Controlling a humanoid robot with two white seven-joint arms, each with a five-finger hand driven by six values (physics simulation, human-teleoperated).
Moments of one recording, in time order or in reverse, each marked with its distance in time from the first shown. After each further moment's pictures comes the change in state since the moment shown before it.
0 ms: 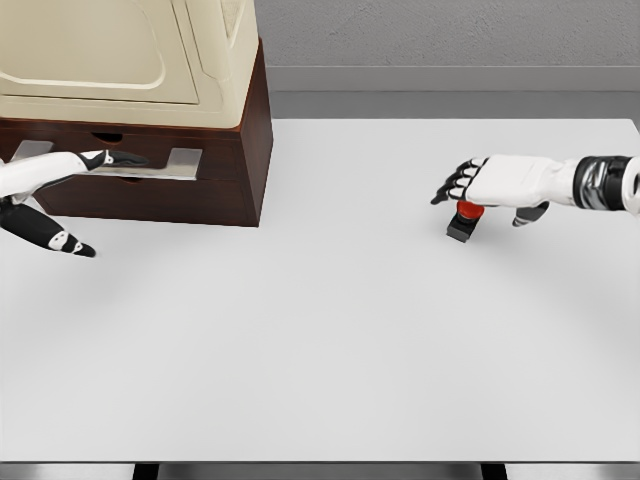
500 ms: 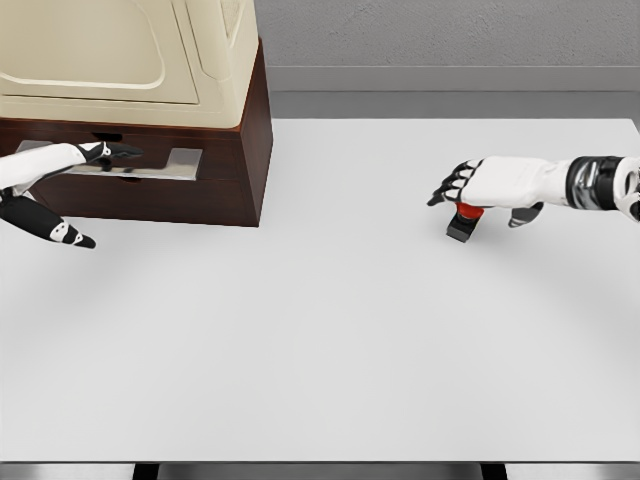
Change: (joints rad) left arm -0.006 -0.008 0.012 -0.009 -0.006 0.075 0.012; right arm -0.014 0.022 0.017 0.018 0.012 0.000 0.000
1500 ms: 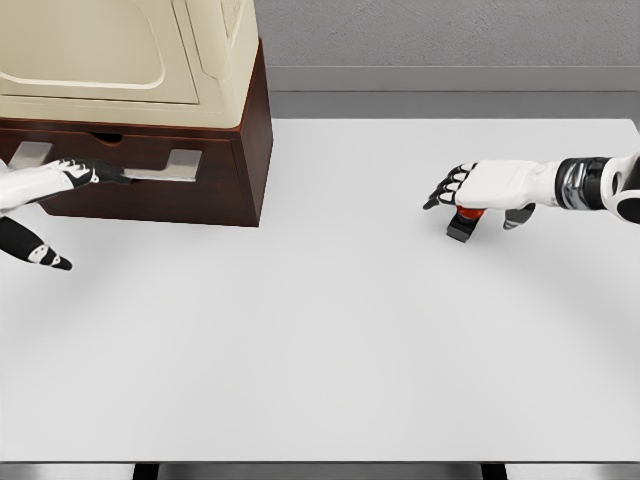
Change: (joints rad) left arm 0.008 0.049 -0.028 0.011 -0.076 -0.066 -0.051; right arm -0.025 0.024 0.035 0.041 0.010 0.000 0.000
